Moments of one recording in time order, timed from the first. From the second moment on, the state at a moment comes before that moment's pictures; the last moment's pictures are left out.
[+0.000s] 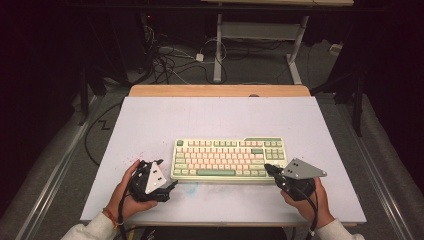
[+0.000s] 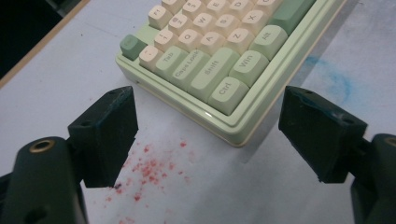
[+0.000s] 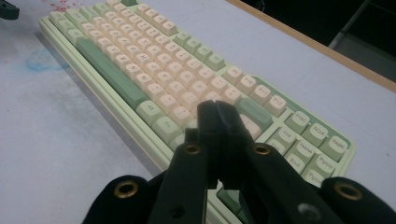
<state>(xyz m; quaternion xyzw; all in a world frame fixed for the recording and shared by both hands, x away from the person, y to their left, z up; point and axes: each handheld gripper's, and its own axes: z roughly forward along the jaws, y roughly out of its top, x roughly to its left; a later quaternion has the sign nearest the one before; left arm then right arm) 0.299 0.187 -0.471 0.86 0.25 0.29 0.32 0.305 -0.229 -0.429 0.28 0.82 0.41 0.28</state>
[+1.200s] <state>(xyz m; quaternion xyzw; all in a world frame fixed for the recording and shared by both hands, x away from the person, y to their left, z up) 0.294 0.195 -0.476 0.87 0.26 0.28 0.31 0.340 -0.143 -0.448 0.22 0.87 0.38 0.23</state>
